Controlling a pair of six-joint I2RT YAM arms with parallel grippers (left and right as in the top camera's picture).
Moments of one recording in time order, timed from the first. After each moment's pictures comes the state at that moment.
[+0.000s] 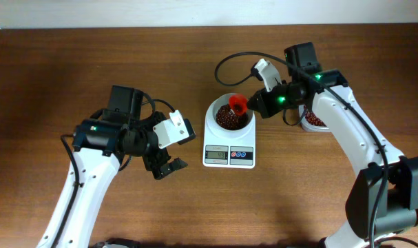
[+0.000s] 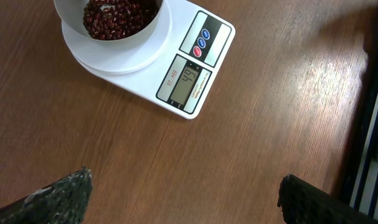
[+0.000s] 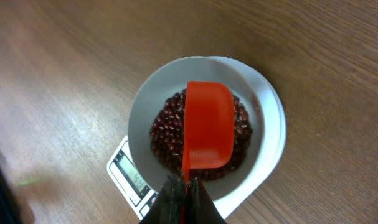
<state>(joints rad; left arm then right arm) -0.16 1.31 1.17 -1.11 0.51 0.95 0.22 1.80 1.44 -0.79 -0.58 -0.23</state>
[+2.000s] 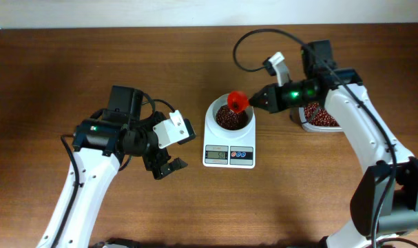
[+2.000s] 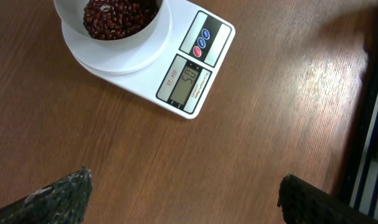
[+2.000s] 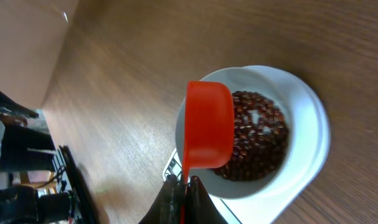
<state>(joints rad) -0.16 1.31 1.17 -1.11 0.51 0.95 0.14 1.79 1.44 -0.81 -0.82 -0.13</state>
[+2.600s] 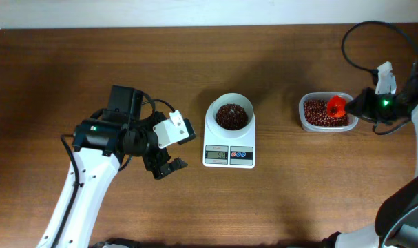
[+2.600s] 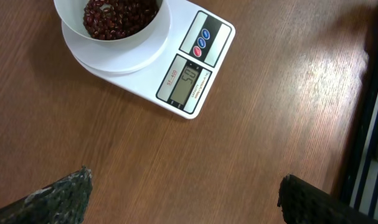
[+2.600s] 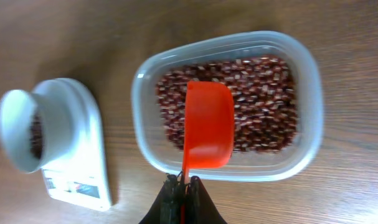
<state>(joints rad) -0.16 1.31 1.17 -1.11 0.51 0.95 -0.40 1.72 1.45 -1.04 -0.49 -0.14</state>
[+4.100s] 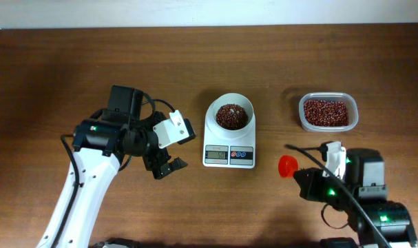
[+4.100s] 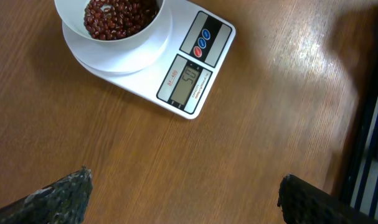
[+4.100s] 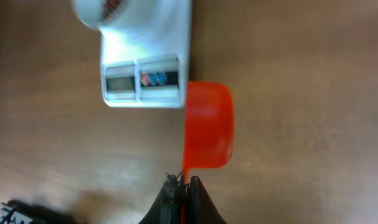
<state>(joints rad) -0.16 1.31 1.17 -1.11 0.51 0.95 0.05 0.72 0.65 -0.94 -0.43 0.33</state>
